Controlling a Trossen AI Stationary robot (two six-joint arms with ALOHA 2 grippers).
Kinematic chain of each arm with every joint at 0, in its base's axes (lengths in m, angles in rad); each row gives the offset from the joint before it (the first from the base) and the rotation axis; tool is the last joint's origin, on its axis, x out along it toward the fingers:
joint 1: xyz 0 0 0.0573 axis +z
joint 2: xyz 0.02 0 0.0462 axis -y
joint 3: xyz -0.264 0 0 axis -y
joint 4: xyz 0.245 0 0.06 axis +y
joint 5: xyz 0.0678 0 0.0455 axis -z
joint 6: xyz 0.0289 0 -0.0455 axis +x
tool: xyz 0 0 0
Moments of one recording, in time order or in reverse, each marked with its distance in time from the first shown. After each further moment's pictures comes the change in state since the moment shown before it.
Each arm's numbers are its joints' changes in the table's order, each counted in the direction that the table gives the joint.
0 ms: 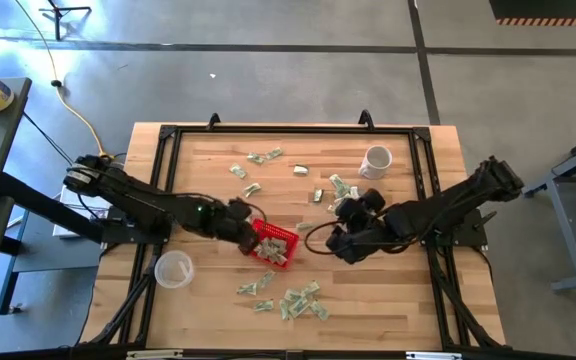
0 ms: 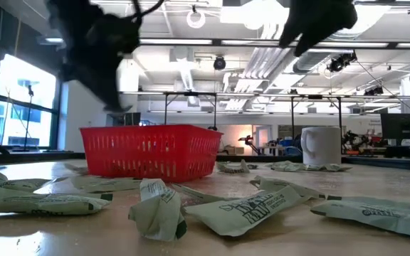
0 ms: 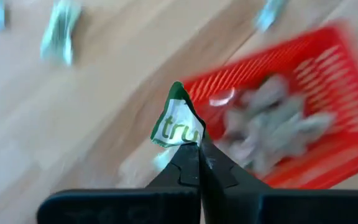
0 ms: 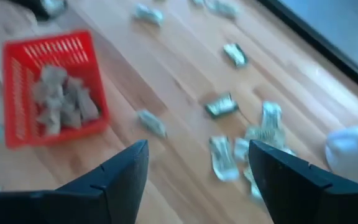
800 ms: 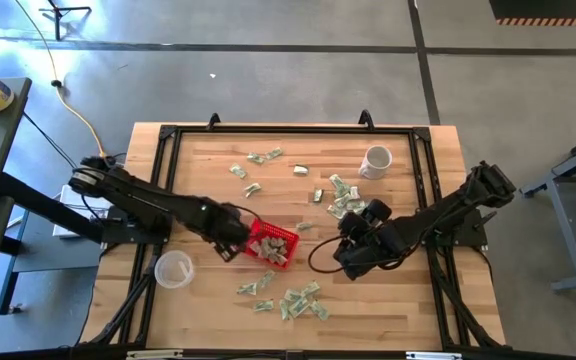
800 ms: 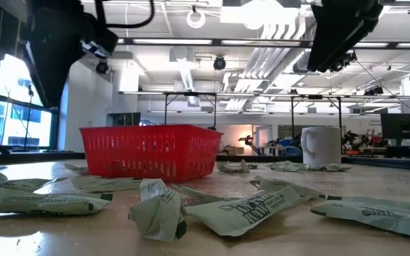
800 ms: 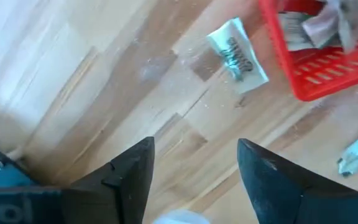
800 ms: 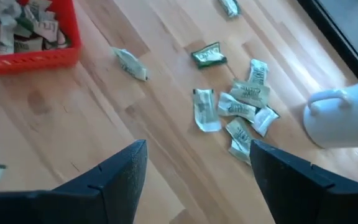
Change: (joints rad) left arm -0.018 -0.048 0.131 0.465 0.262 -0.036; right arm 0.066 -0.083 -0.006 0.163 -0.039 0.074
